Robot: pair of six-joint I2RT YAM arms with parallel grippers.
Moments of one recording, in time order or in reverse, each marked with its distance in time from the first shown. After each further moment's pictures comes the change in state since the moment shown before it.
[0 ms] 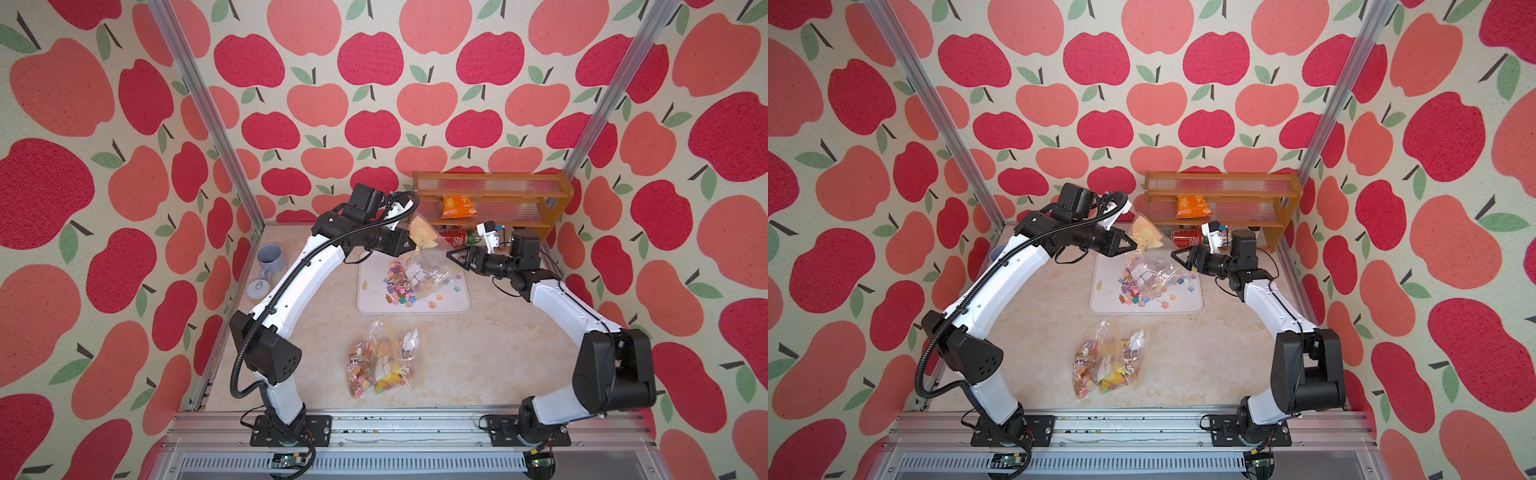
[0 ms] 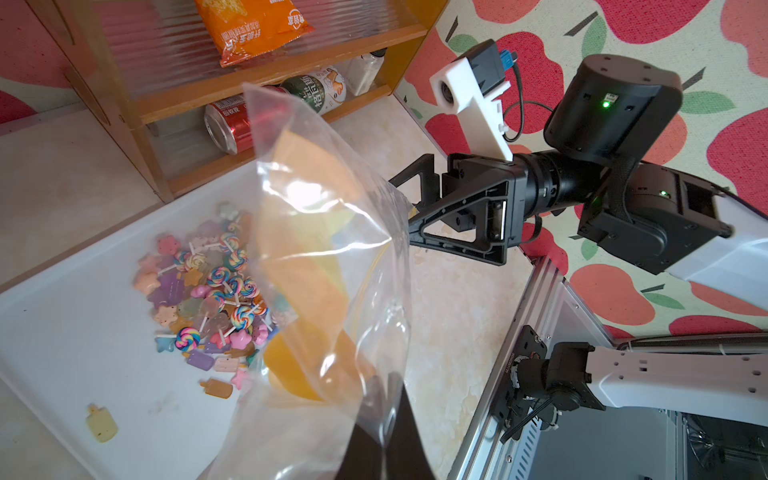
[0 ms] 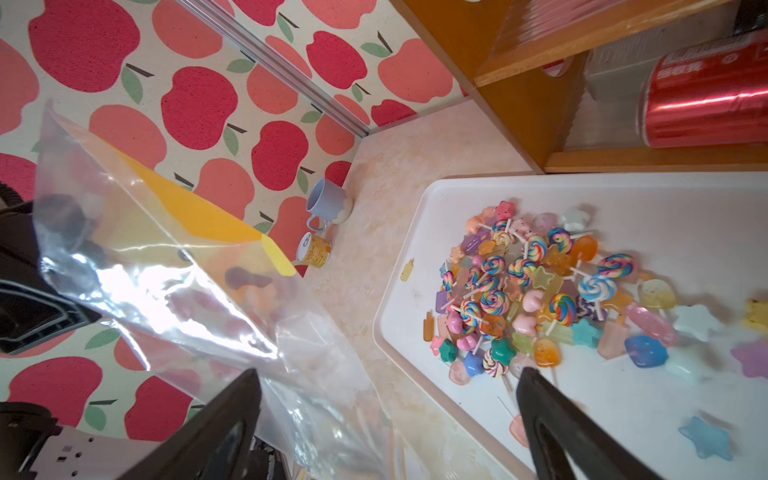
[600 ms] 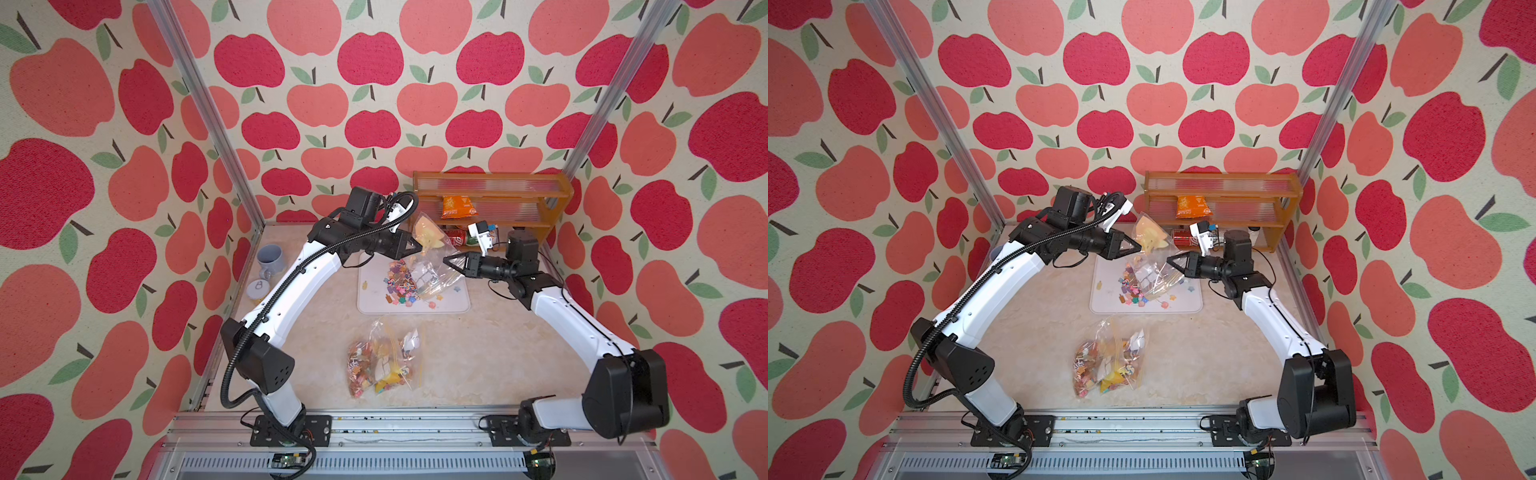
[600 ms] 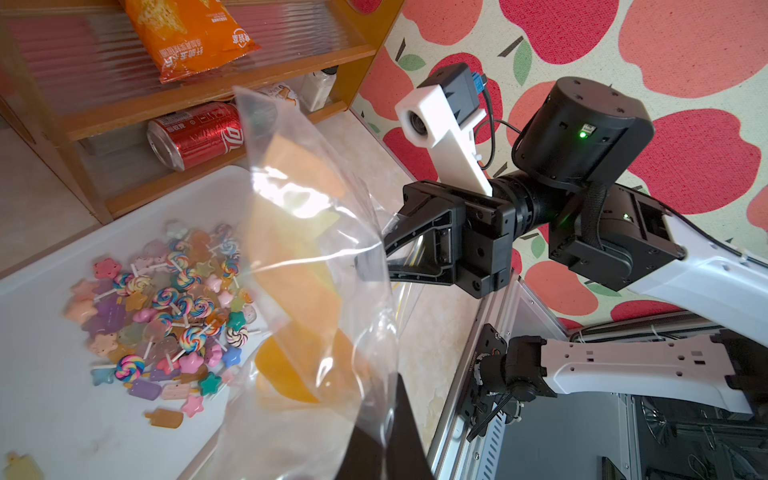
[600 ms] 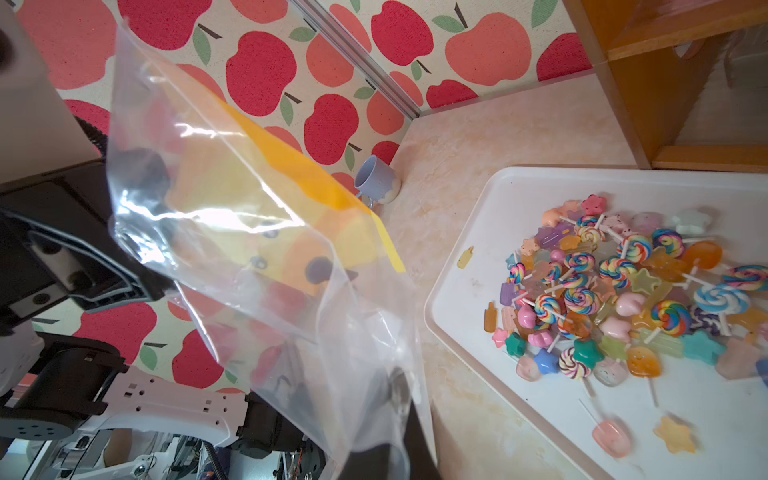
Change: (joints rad) left arm -0.022 -0.064 -0.070 0.092 0.088 -0.045; right arm 0.079 -0.140 -0.005 -0.067 -0.010 0.004
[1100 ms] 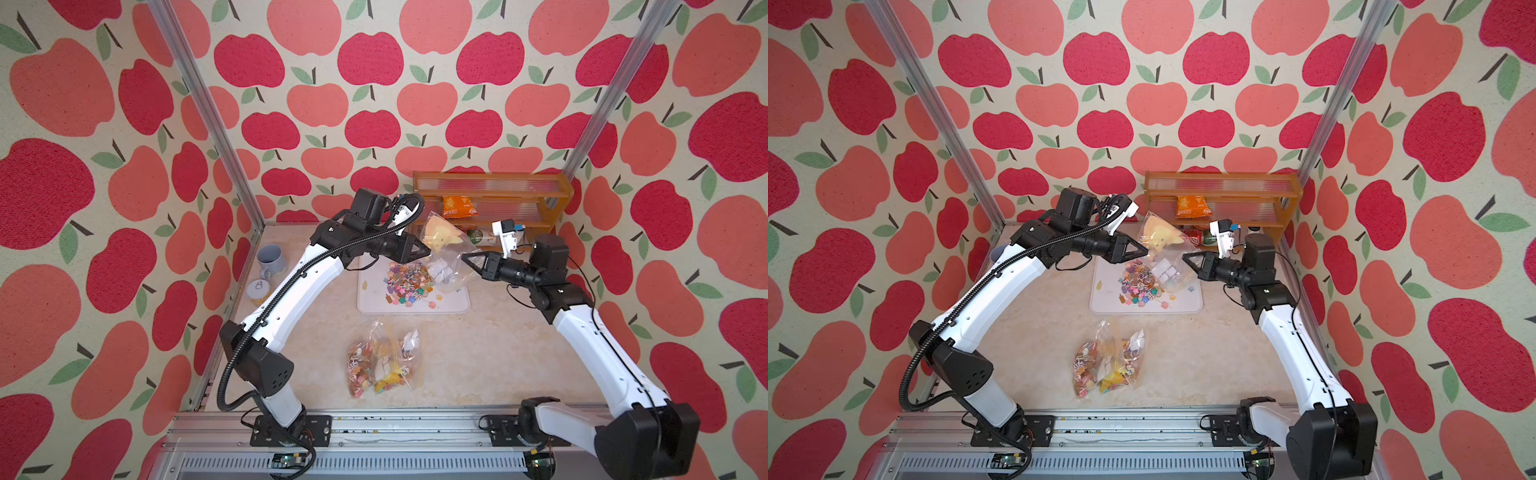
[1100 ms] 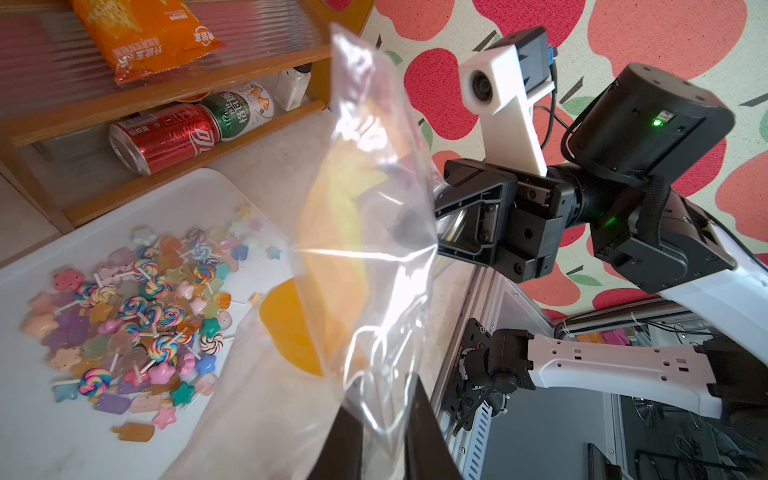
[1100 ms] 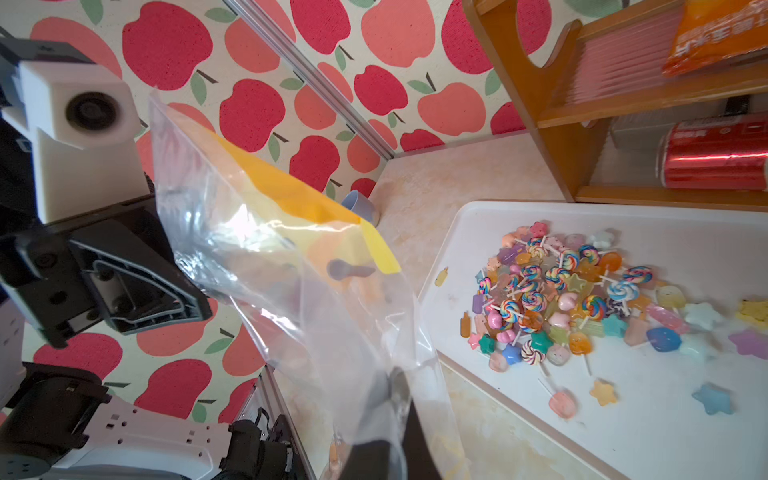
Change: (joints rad) left arm -0.044 -0.008 0.001 0.006 -0.002 -0.009; right arm -0.085 -0.212 -0.013 -0.139 0.105 -0.014
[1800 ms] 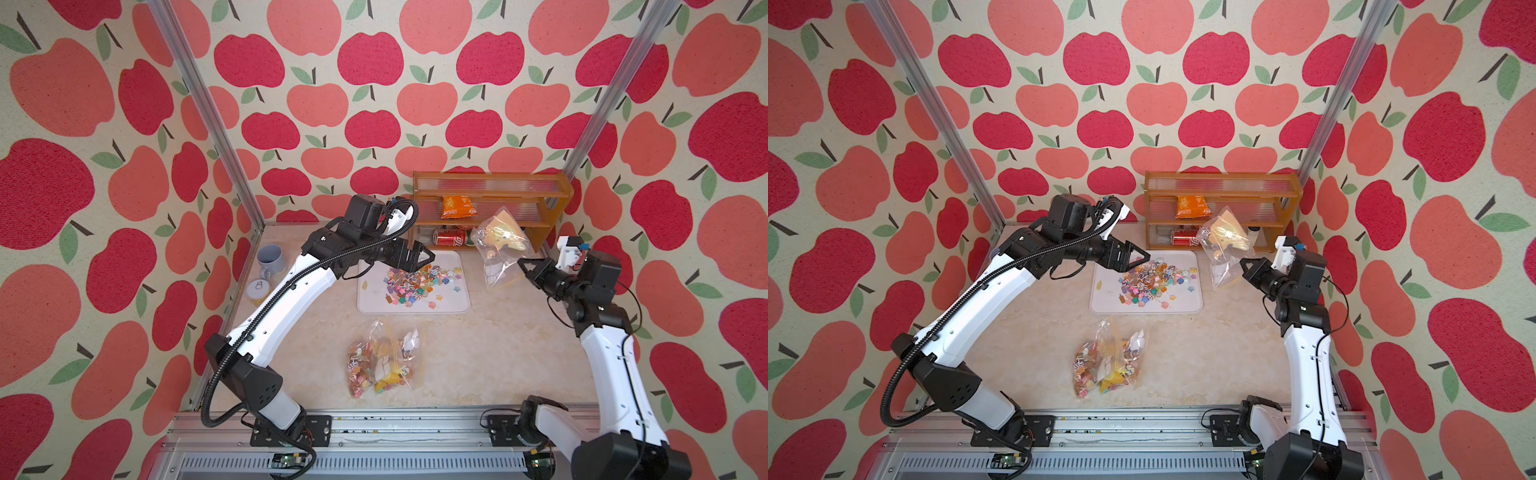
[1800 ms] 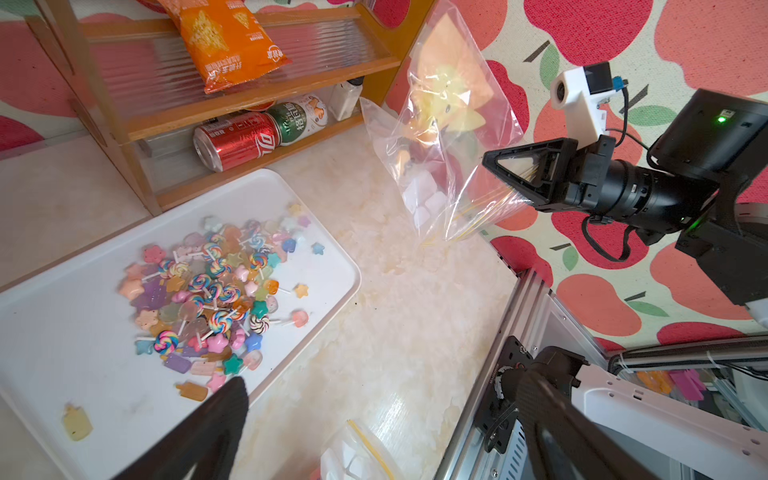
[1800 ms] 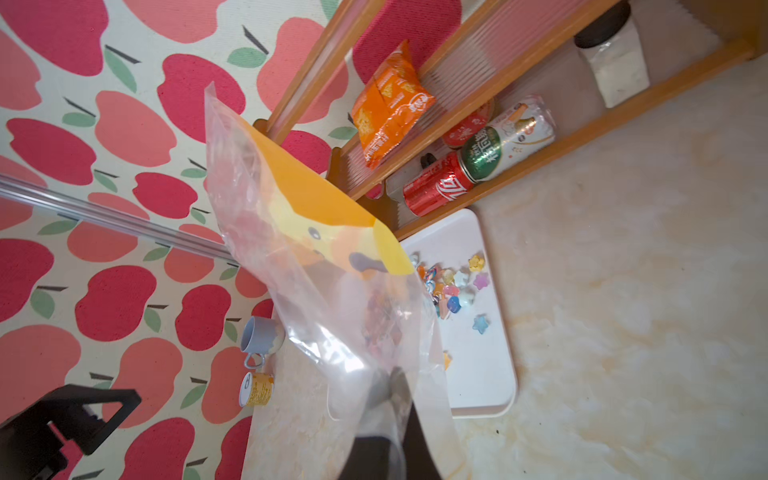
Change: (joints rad) left arm -0.027 -0.120 -0.108 0.012 -0.206 -0.025; right arm -0.393 -0.120 -0.066 -0.199 0.167 0.113
